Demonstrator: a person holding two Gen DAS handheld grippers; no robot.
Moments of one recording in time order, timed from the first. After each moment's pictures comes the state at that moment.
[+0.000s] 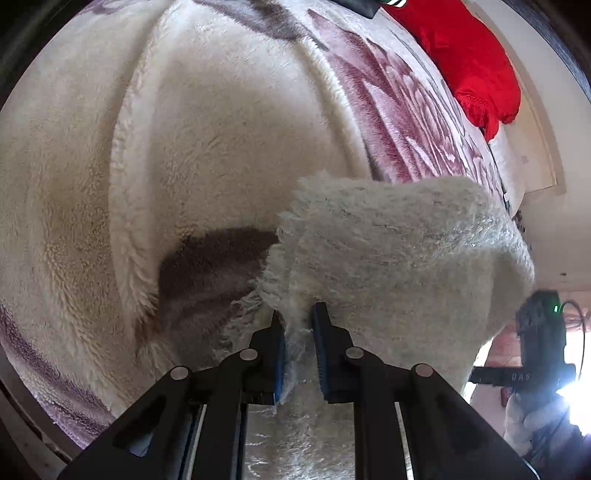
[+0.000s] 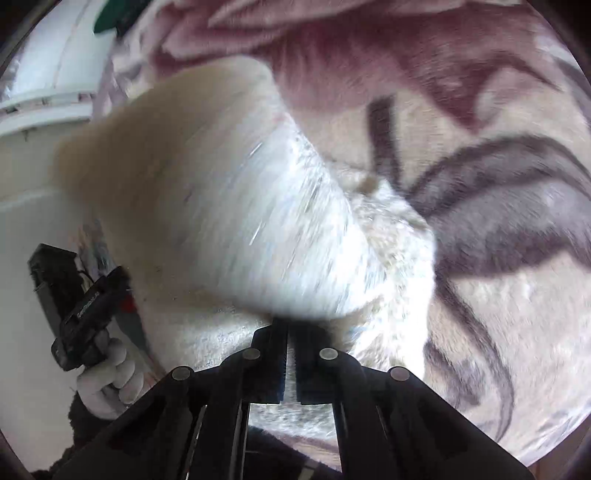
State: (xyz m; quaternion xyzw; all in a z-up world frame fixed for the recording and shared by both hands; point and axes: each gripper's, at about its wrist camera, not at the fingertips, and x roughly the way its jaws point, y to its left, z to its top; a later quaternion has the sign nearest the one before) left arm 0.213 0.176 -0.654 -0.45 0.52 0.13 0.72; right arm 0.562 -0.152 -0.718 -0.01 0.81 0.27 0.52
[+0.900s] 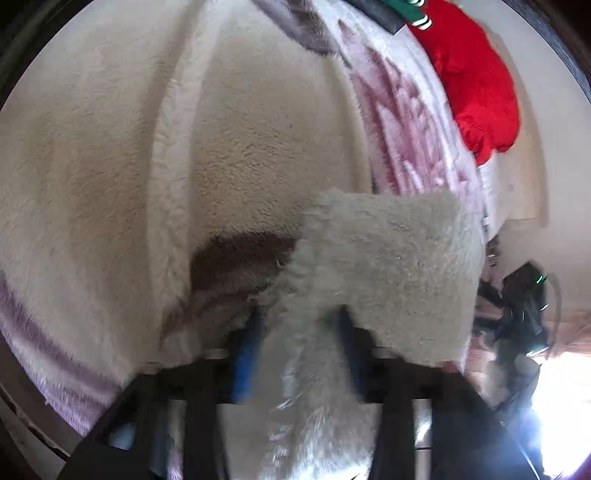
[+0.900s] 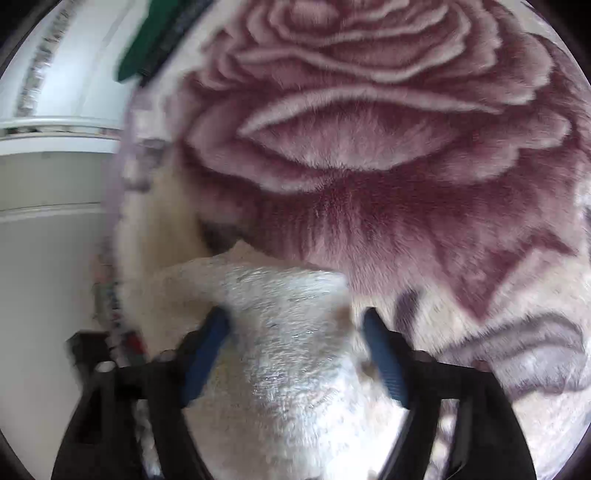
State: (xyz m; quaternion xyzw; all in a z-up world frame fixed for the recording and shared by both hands) left arm 0.188 0.207 -0.639 -0.53 0.49 0.10 0.68; right arm 0.652 -0.134 -0.682 0.06 0.74 0.32 0.59
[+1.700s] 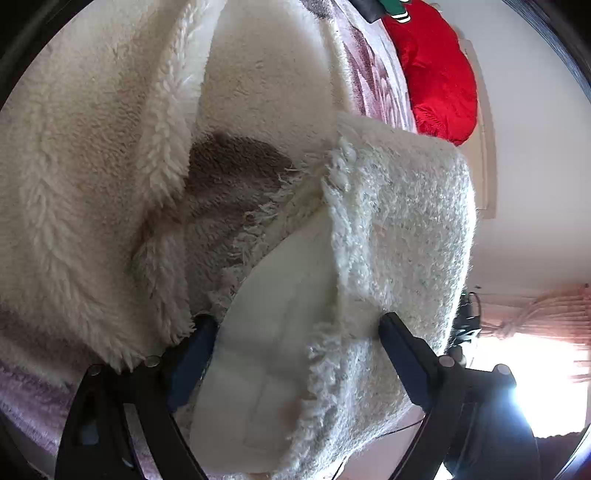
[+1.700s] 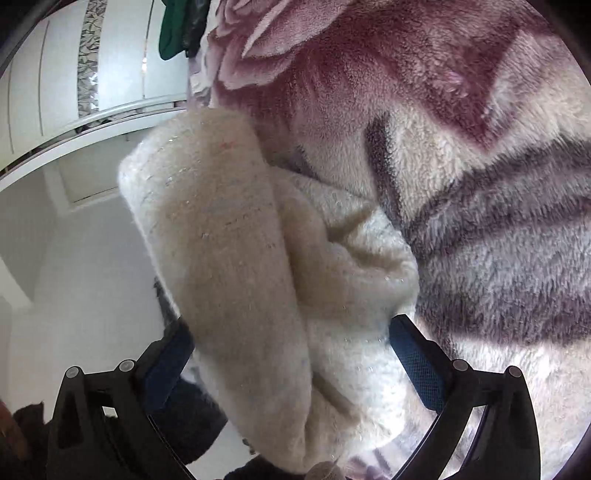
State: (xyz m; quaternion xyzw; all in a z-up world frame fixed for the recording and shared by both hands) left arm 0.168 0.185 -0.687 -0.60 0.44 0.00 0.67; right arm 0.606 -0.236 -0.757 0.19 0.77 0.43 0.43
